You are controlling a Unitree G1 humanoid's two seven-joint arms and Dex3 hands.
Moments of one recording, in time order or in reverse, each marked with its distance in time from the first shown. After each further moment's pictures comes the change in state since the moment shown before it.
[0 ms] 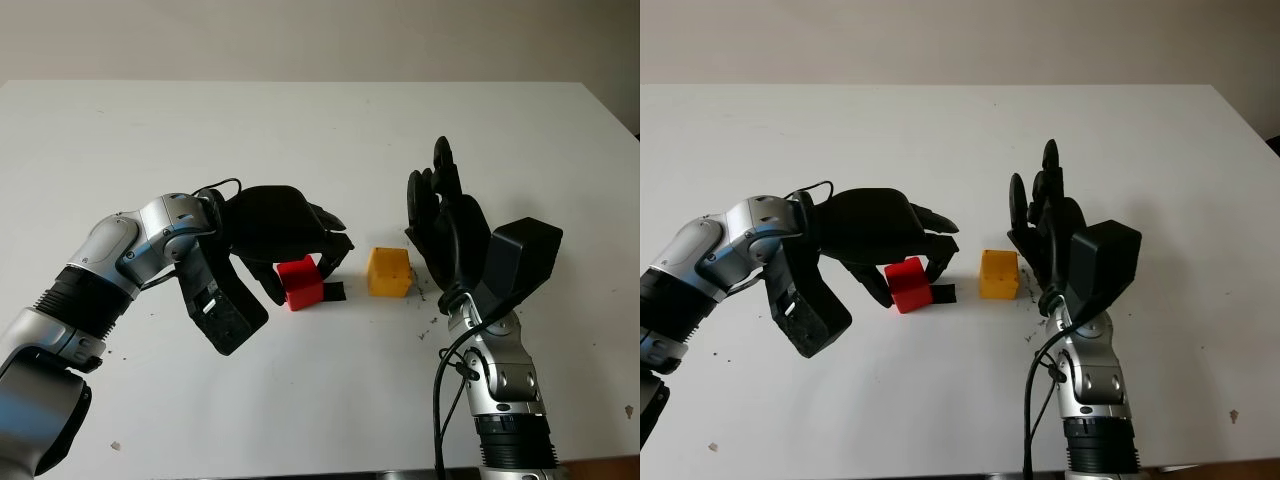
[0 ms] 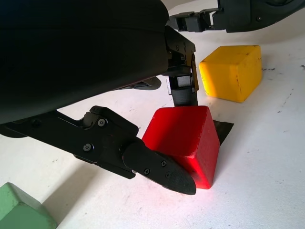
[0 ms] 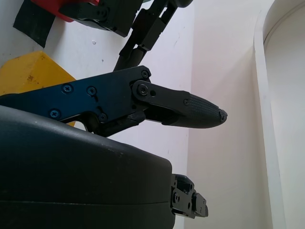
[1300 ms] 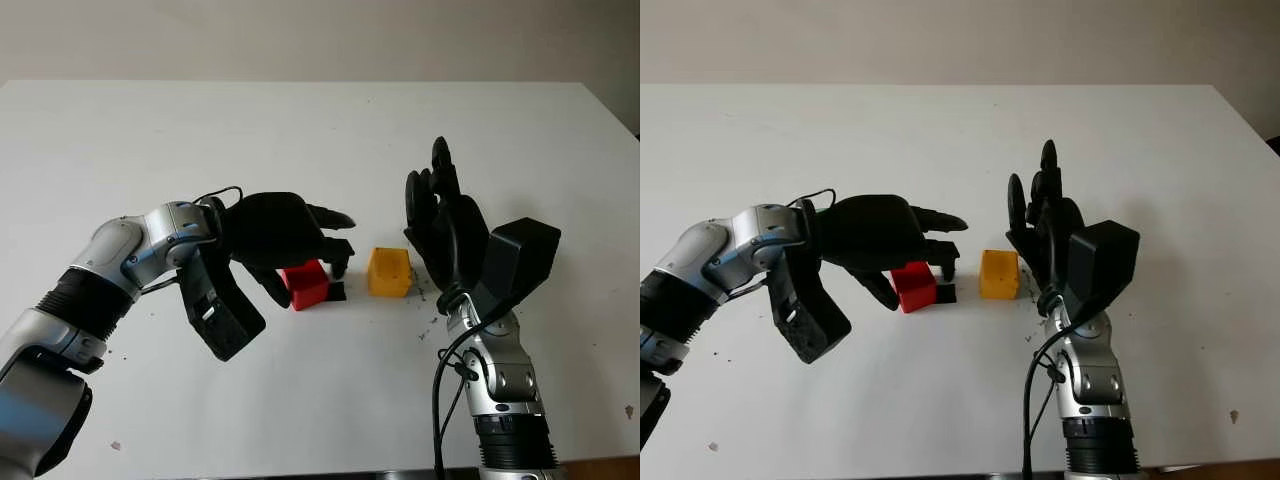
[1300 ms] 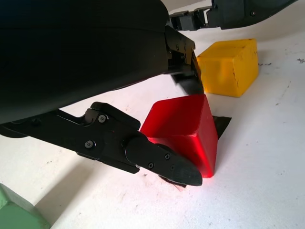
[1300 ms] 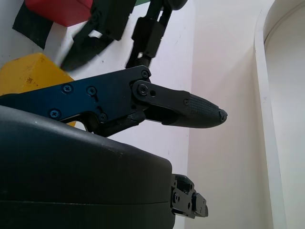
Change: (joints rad) left arm 0.001 -0.001 -0.027 0.038 0.058 -0.020 0.100; right arm 0.001 0.004 0.008 -0.003 -0.005 0.005 -0.013
